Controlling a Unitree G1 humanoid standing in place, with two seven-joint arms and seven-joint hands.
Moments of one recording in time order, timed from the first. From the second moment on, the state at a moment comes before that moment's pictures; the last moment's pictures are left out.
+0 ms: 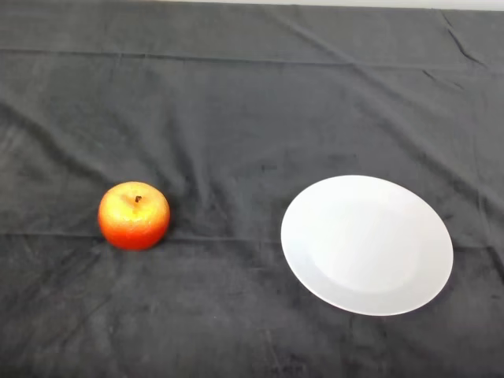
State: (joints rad) left arm -0.43 0.65 0.62 1.22 -0.62 -0.38 0.08; right arm -0.52 -0.71 0.07 1.14 -0.30 -0.12 -0.15
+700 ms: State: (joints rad) left arm -0.48 0.57 0.51 1.18 -0.45 -0.38 0.06; right arm -0.52 -0.71 0.07 1.14 -0.30 -0.12 -0.15
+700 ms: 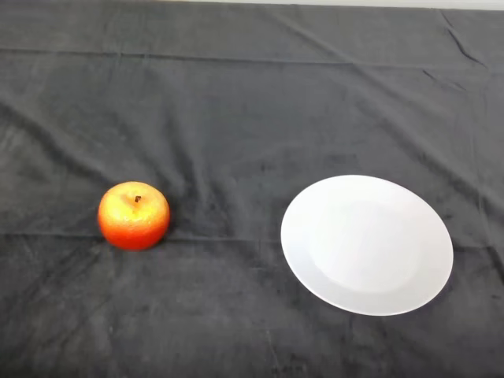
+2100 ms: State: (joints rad) left arm -0.50 0.39 0.16 1.13 -0.08 -0.54 0.02; right arm -0.52 -0.71 0.07 1.13 -0.30 -0.12 -0.15
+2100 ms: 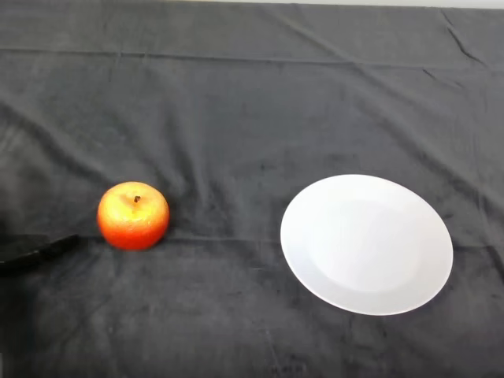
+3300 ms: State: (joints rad) left arm -0.50 0.30 -0.08 1.10 0.06 -0.72 0.00; right arm -0.52 -0.71 0.07 1.12 -0.30 -0.12 -0.15
